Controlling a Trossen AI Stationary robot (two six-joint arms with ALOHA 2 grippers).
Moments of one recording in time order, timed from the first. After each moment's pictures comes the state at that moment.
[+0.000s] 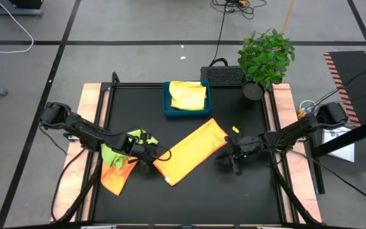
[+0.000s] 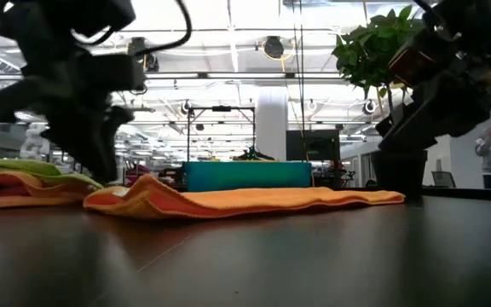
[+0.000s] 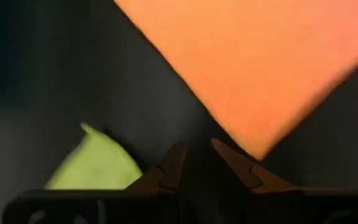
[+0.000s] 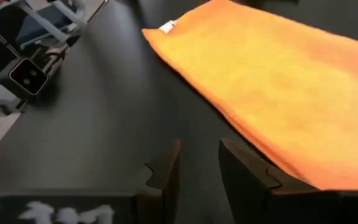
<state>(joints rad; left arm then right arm) -0.28 1.43 0.69 -0.39 -0.18 -0.19 0.24 1.24 0.23 0.51 -0.05 0.28</state>
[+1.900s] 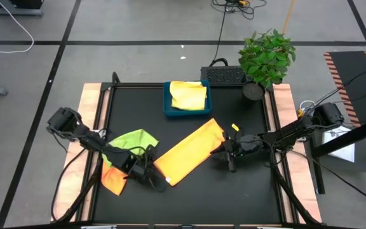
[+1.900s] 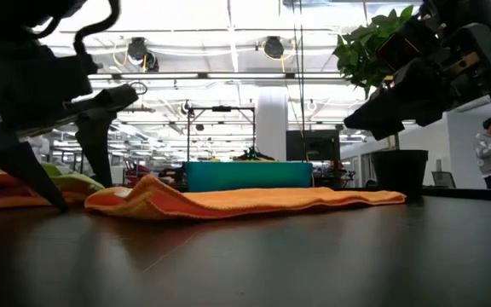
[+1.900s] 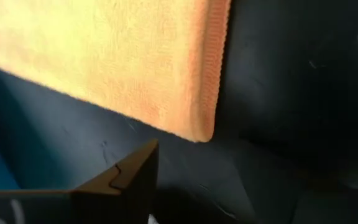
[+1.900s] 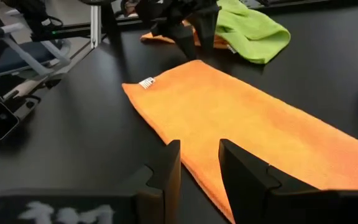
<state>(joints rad) -0.49 1.64 0.75 -0.42 -0.42 0.30 0.22 1.32 0.23 0.76 0.06 0.19</state>
